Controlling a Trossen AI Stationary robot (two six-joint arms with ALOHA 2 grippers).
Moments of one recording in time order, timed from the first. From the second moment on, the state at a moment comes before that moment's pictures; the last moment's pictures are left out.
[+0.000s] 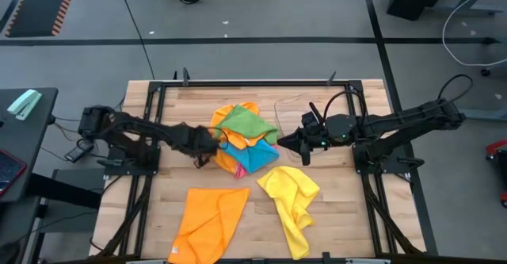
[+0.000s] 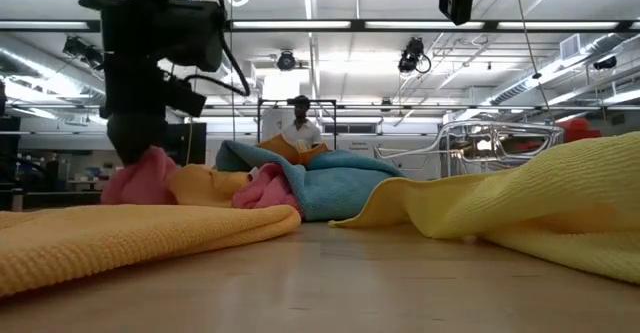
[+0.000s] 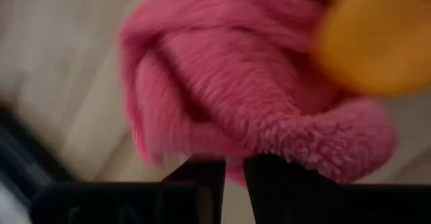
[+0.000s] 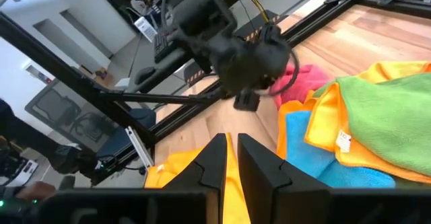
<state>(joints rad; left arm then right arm) 0.00 1.46 0.82 -0.95 -0.37 -0.61 0.17 1.10 0.86 -0.02 0.18 0.67</state>
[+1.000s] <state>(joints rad) -0.27 1.47 0.81 -0.78 0.26 -0.35 0.17 1.10 0.86 -0.03 0.19 0.62</state>
